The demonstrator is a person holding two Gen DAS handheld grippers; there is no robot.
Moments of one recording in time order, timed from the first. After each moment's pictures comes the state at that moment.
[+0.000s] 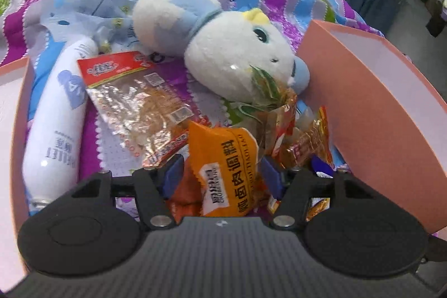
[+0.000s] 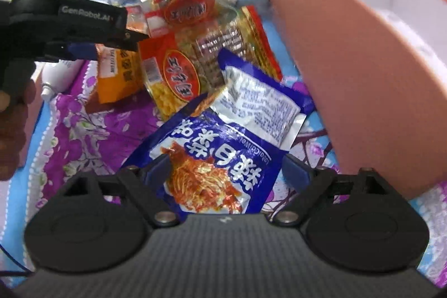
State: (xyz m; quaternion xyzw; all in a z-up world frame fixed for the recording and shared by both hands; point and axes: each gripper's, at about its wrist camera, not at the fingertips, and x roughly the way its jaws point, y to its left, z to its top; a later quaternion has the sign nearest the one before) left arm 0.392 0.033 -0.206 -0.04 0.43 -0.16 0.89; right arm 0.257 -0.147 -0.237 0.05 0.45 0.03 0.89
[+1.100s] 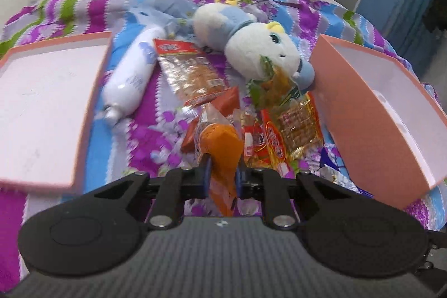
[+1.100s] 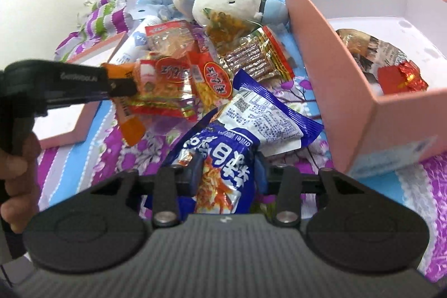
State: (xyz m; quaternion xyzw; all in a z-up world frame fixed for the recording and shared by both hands) left arm 0.243 0.031 -0.160 -0.08 0.39 -0.02 0.92; right arm 0.186 -0.173 -0.197 0.07 0.42 0.13 0.90
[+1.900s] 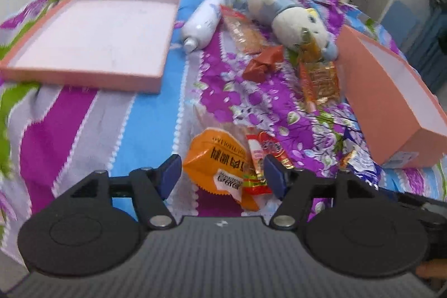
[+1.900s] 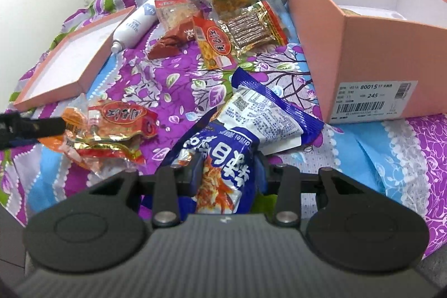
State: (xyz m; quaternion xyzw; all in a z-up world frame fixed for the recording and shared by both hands) left arm 0.104 0.085 -0.170 -0.12 0.40 0.02 0.91; right arm 0.132 -0.177 -0.220 0.02 0.42 0.13 0.90
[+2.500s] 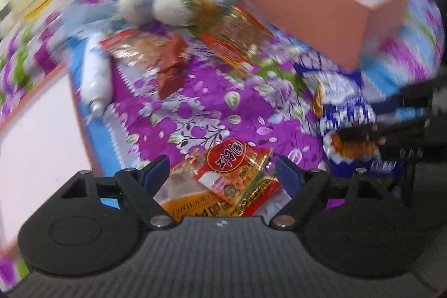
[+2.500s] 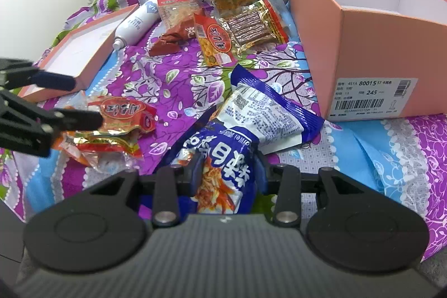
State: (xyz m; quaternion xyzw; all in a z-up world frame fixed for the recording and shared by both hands) left arm 0.166 0.018 -0.175 0.19 0.43 -0.18 0.86; right arm 0.130 -0.181 -0.222 0.02 0.42 0.14 0.90
